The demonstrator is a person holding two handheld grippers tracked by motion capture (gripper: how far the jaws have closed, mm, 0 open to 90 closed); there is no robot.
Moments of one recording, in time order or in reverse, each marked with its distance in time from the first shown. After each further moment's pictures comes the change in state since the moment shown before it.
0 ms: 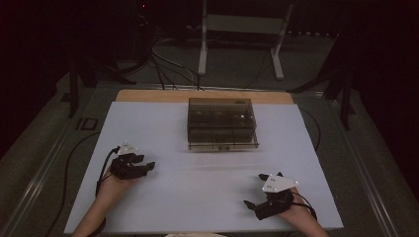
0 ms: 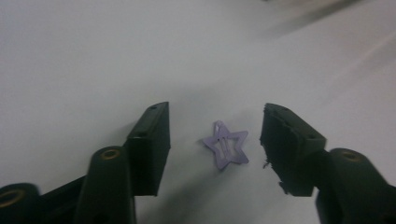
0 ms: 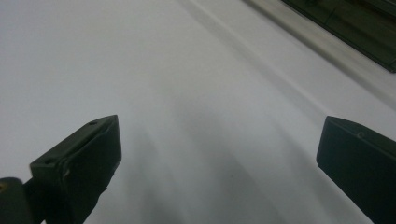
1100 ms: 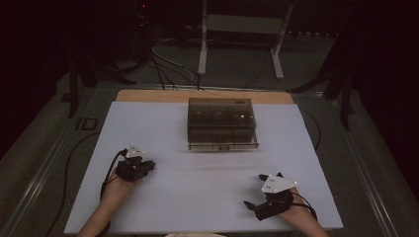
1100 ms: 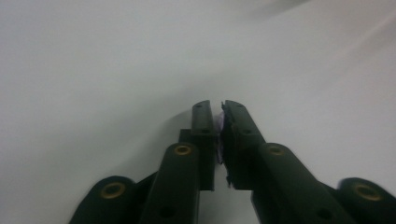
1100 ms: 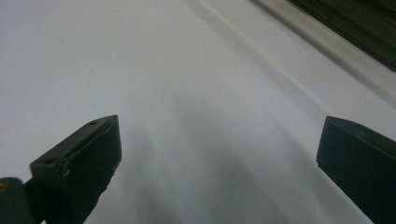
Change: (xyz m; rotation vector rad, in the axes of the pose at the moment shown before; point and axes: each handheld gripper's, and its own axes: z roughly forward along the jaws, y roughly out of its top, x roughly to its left) left arm -0.016 -0.001 0.009 0.032 -0.005 0.051; right arm 0.001 -0.001 0.001 0.014 -0.005 -0.015
